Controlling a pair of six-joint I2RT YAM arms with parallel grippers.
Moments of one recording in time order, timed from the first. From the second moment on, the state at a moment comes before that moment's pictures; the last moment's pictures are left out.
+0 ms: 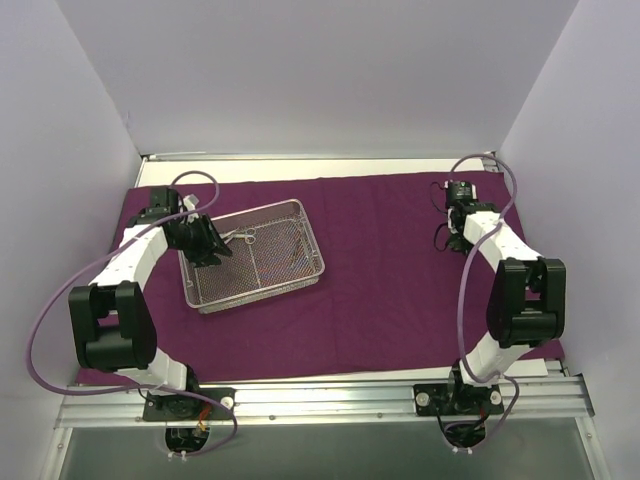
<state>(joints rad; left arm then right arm) 0.05 1.56 1.13 -0.70 0.43 -0.44 0.02 1.64 1.12 -0.61 0.43 -0.01</state>
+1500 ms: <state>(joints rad) 0.05 1.59 1.11 -0.69 0.43 -0.46 -0.08 1.82 1.10 -0.48 0.36 -0.13</state>
